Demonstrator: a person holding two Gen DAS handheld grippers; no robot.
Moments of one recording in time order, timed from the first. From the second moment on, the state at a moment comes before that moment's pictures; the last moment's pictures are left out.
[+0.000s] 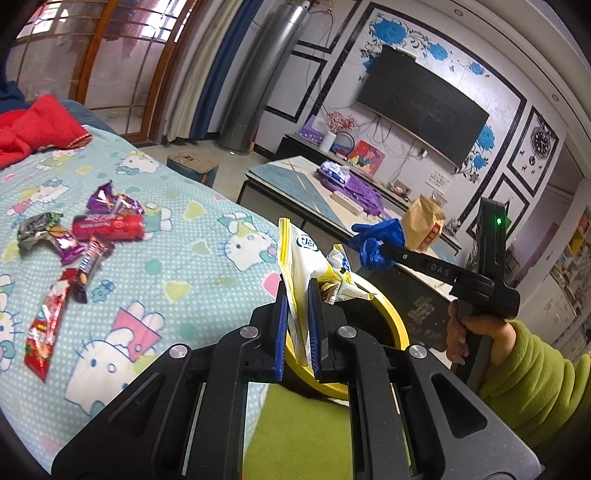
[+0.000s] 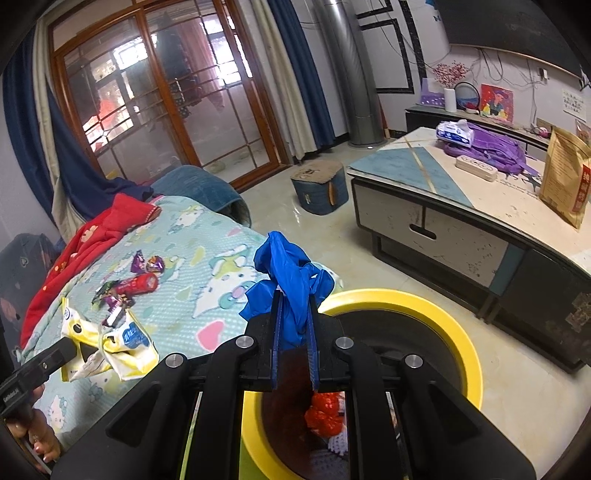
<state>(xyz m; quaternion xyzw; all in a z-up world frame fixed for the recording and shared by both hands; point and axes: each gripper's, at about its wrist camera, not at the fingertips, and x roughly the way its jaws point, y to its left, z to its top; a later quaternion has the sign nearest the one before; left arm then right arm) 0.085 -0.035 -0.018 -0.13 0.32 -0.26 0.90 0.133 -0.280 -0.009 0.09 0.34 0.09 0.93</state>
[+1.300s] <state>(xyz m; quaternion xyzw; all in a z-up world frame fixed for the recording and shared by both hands) 0.096 -0.149 -0.075 -0.01 0.40 -0.32 0.86 0.154 -0.333 -0.064 0.15 0.41 0.03 0.90</state>
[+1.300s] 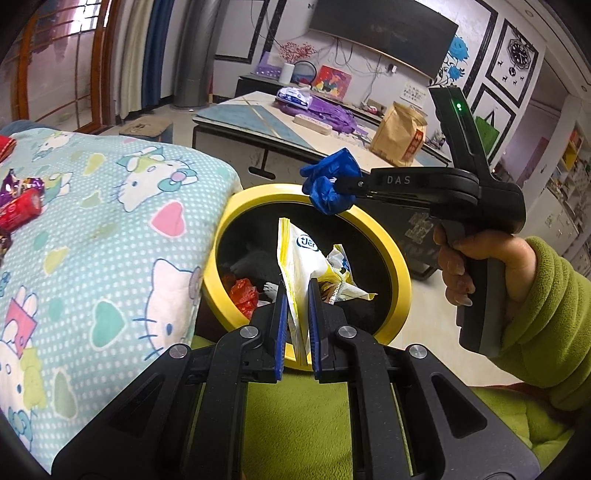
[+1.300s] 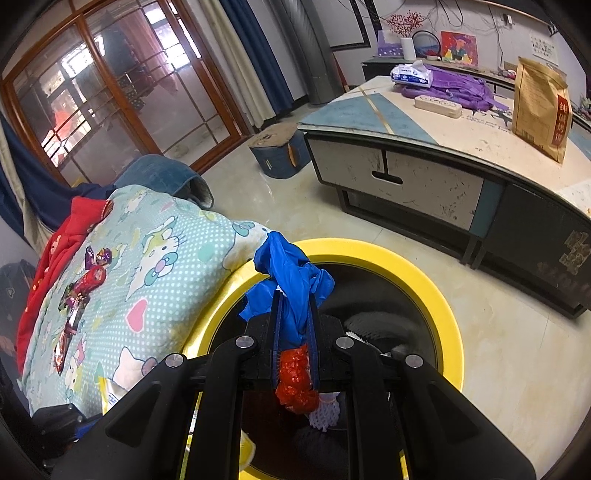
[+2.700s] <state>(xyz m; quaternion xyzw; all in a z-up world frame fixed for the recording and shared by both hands) 0.106 -0.092 -0.065 -0.09 0.35 -0.25 0.90 0.139 -0.302 -0.043 0.11 0.34 0.05 0.93</state>
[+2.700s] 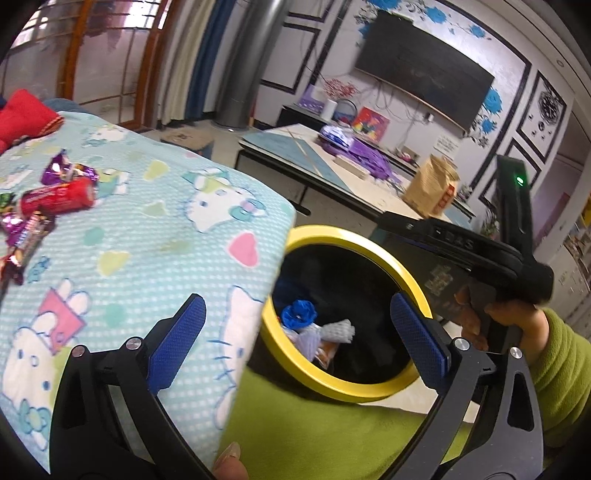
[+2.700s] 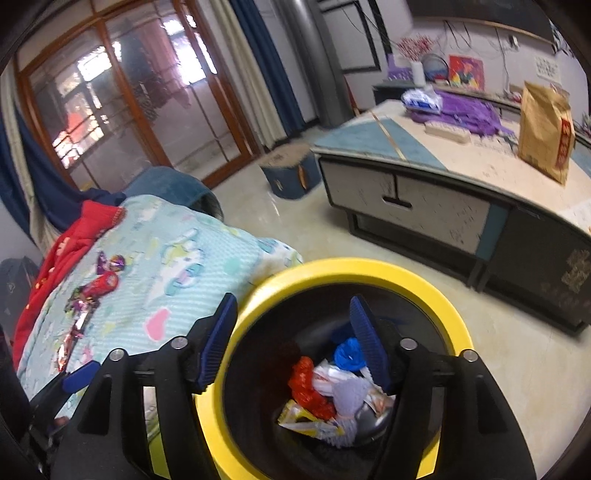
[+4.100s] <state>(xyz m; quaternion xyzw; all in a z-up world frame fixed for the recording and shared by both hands) 0.093 0.052 -0.014 -0.17 0.24 -0.05 0.95 0.103 -0.171 -0.012 -0.01 0.29 0.17 0.94</state>
